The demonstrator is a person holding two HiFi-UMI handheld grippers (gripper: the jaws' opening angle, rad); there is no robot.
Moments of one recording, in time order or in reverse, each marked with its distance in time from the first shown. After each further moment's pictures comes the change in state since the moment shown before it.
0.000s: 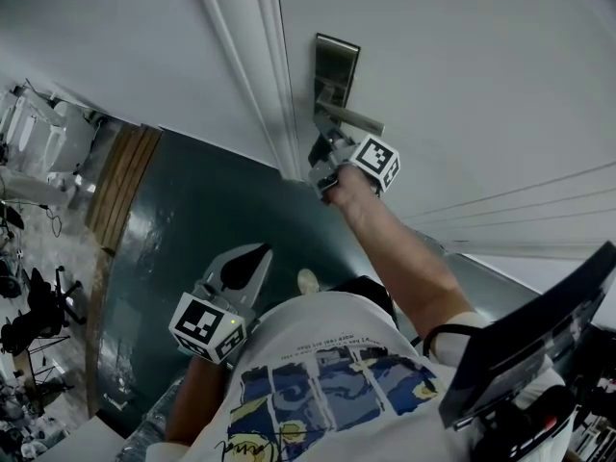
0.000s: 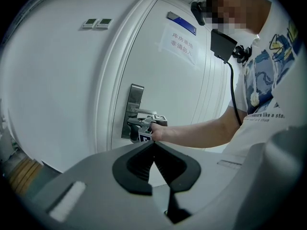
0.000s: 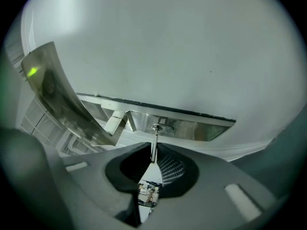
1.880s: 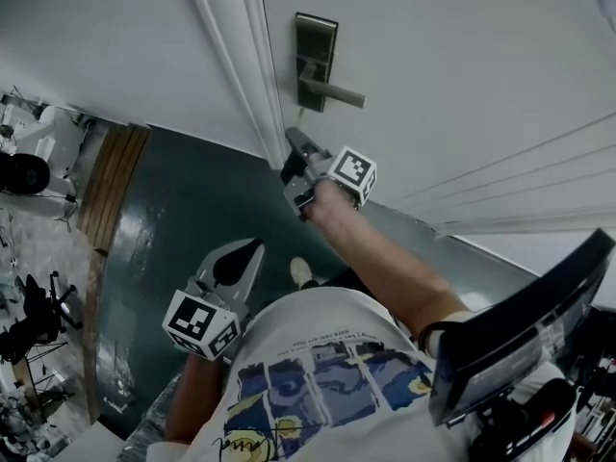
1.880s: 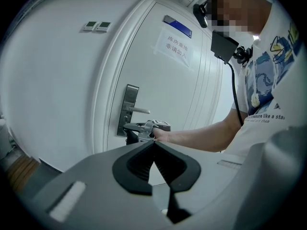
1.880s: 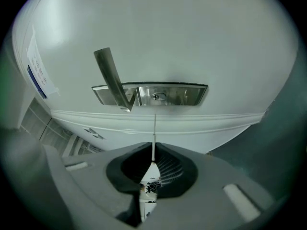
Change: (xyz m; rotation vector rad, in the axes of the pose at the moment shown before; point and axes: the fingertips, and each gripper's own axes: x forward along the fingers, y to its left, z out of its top) left arm 0.002 -0.018 -0.015 -0.014 -0.001 -0.017; right arm -0.042 -0.007 -0.058 0.192 0.024 -0.019
